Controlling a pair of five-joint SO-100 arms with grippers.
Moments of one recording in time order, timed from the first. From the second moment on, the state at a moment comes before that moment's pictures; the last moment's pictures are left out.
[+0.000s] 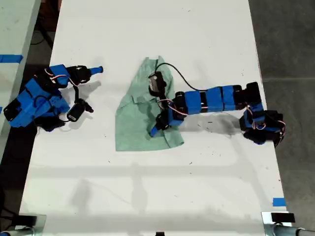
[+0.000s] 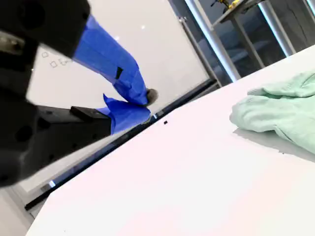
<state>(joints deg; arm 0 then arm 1) -49.1 205.7 184.3 48.1 46.8 1.4 68.2 56.5 81.8 -29.9</state>
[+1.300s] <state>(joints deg) -50.2 205.7 184.8 48.4 44.7 31.3 198.6 173.8 75.8 -37.7</state>
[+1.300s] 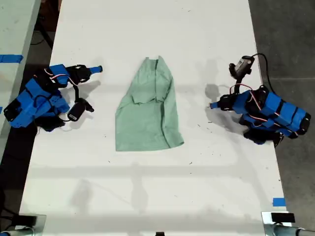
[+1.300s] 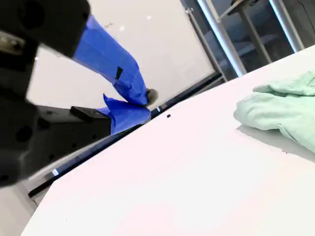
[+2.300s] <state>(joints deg) -50.9 205.7 184.8 49.1 42.6 31.1 199.8 173.8 78.1 -35.6</state>
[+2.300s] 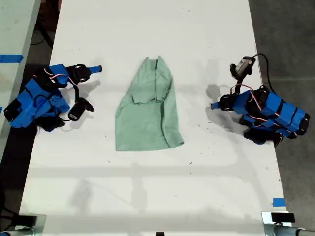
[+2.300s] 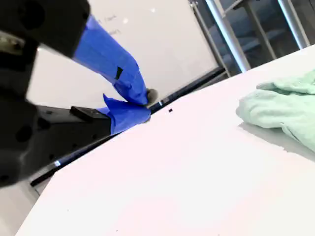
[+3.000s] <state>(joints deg) -52.2 205.7 184.8 50.7 38.6 32.2 199.8 173.8 79.3 -33.4</state>
